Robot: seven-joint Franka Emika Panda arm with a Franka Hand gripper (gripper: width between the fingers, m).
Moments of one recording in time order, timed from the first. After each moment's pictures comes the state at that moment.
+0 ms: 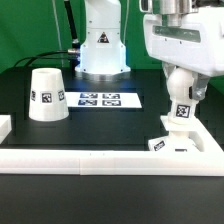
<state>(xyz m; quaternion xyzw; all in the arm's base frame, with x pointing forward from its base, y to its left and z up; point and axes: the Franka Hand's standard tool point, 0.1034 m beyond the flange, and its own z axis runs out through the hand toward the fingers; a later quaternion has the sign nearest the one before) 0.612 0.104 0.110 -0.79 0.61 0.03 0.05</state>
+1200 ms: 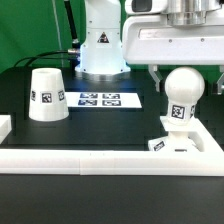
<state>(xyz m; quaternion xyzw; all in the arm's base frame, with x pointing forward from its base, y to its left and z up) 0.612 0.110 0.112 -0.98 0.19 0.00 0.05</state>
